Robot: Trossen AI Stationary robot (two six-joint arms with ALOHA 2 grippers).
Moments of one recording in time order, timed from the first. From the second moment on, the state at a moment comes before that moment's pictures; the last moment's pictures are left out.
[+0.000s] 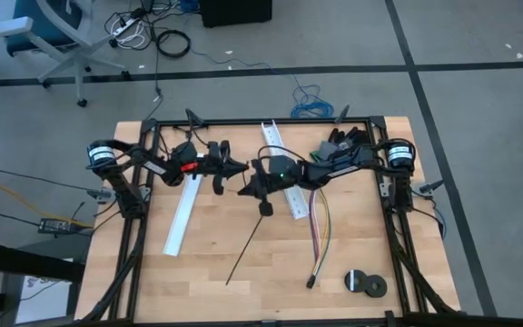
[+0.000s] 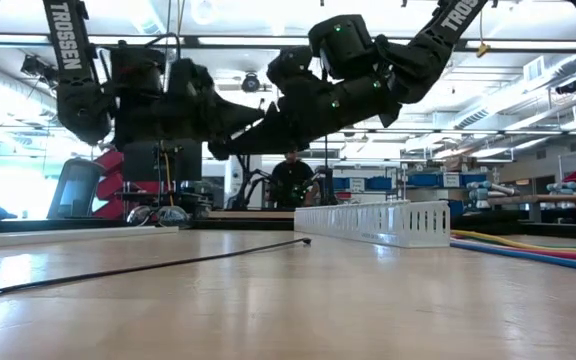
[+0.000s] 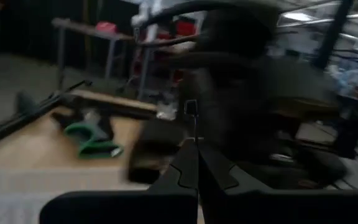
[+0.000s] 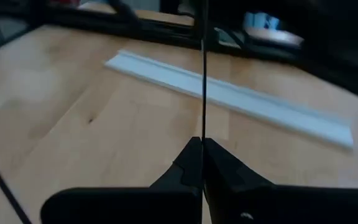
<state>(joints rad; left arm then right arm) 0.44 1.68 0.39 1.41 0.51 -0.25 -0.11 1.94 1.06 0.56 -0.23 -0.14</state>
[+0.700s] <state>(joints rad) 0.35 1.68 0.28 1.57 0.30 0.14 -0.15 1.93 1.04 0.65 -0.37 0.42</state>
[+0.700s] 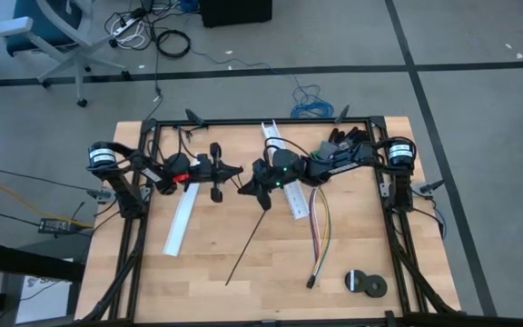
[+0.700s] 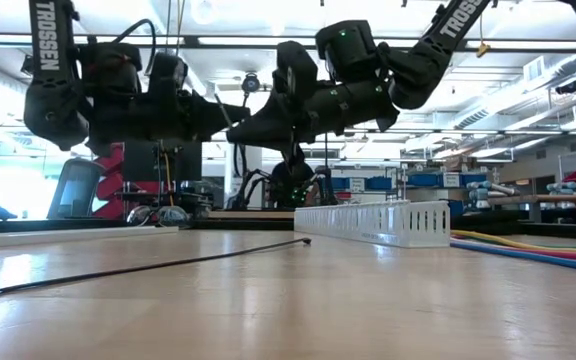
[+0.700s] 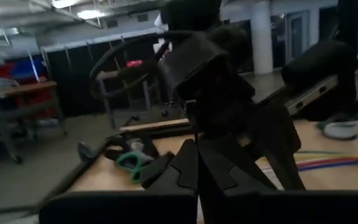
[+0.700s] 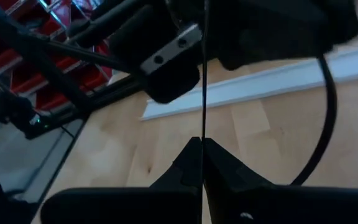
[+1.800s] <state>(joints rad) 0.33 1.68 0.21 1.57 0.09 0.37 -0.18 1.93 0.89 0.90 -0.36 0.66</state>
